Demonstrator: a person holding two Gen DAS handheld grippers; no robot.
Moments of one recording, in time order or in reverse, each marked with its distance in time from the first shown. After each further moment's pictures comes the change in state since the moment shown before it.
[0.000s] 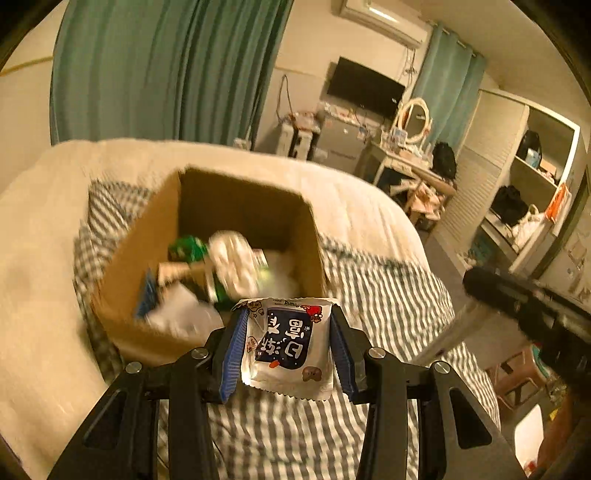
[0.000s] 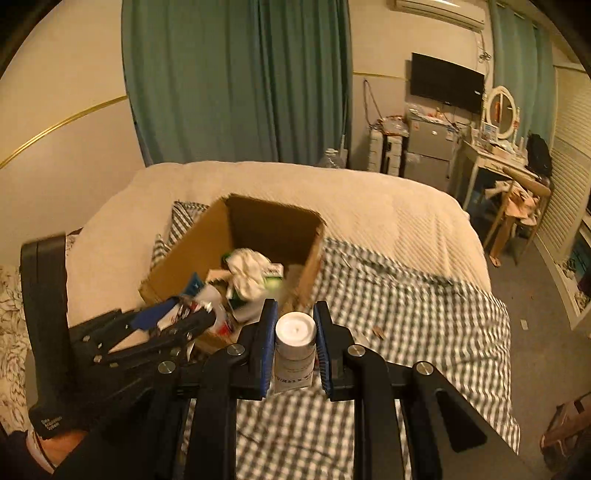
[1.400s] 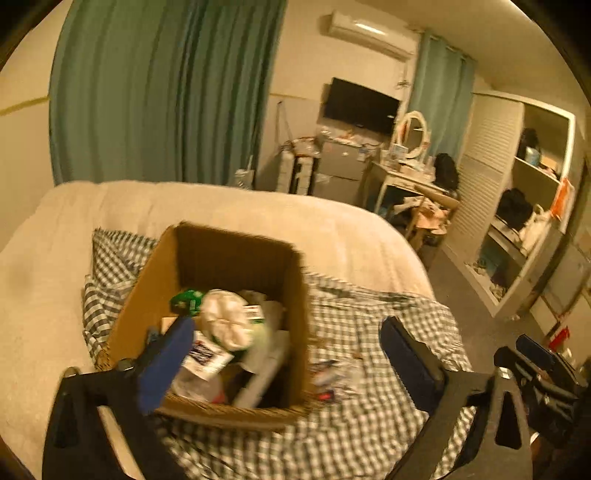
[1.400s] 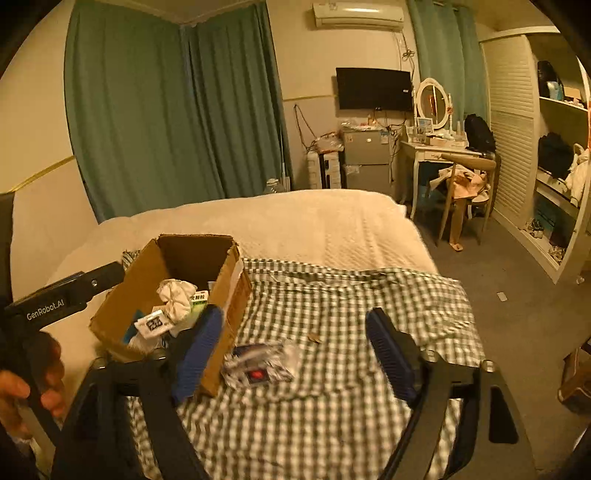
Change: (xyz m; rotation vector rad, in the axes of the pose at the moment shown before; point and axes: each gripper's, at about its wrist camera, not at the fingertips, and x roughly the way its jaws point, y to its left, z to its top) left arm -0.016 -0.043 0.034 0.073 -0.100 0.035; right arm -0.070 -0.107 -0.071 0.231 -0.160 -0.162
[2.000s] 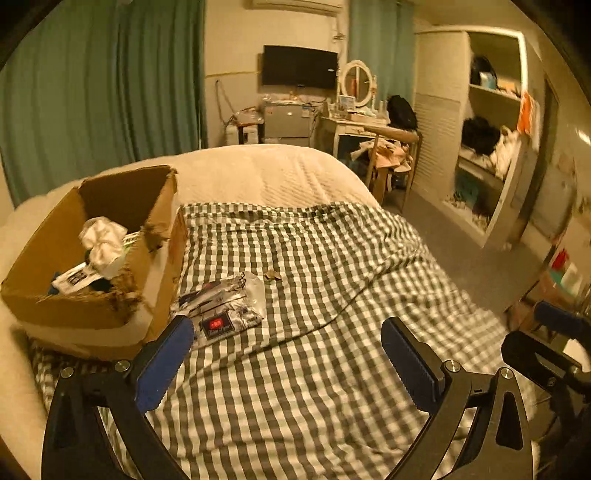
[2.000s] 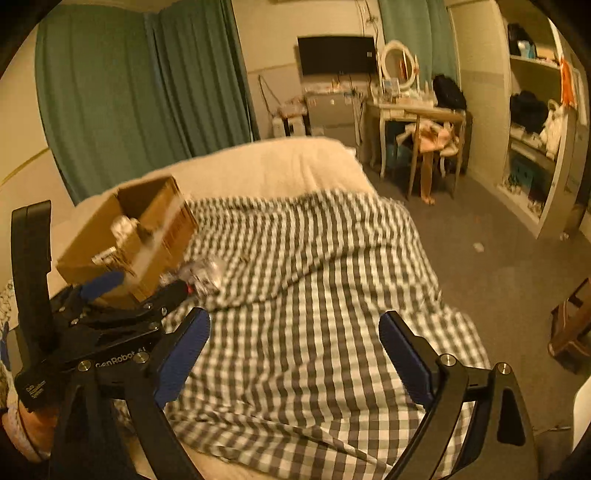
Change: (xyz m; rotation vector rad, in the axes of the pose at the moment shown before) left arm 0.058 -0.143 -0.137 0.222 0.077 -0.044; right arm 0.009 -0.101 -0.103 0.072 0.153 -0.056
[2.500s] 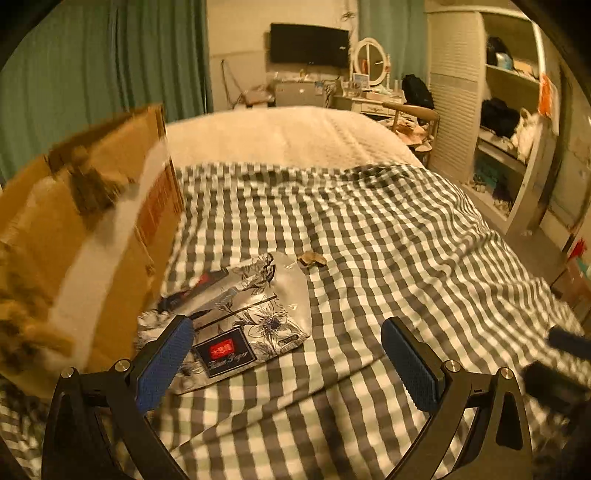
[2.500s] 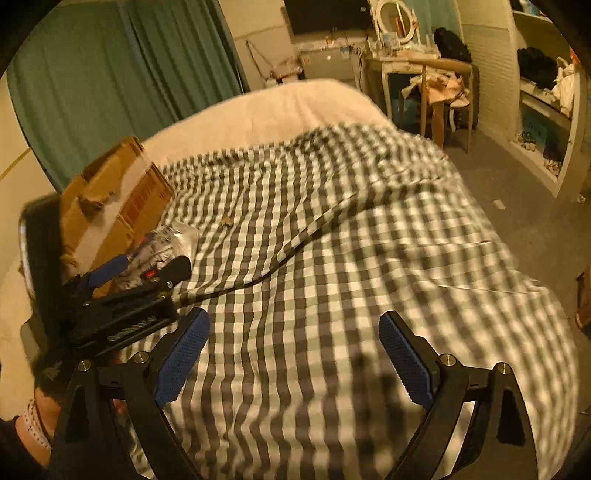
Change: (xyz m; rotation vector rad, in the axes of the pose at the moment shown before) left arm 0.130 0.040 -0.015 -0.018 0.075 0.027; right arm 0.134 -0.001 -0.015 0.078 0.132 0.048
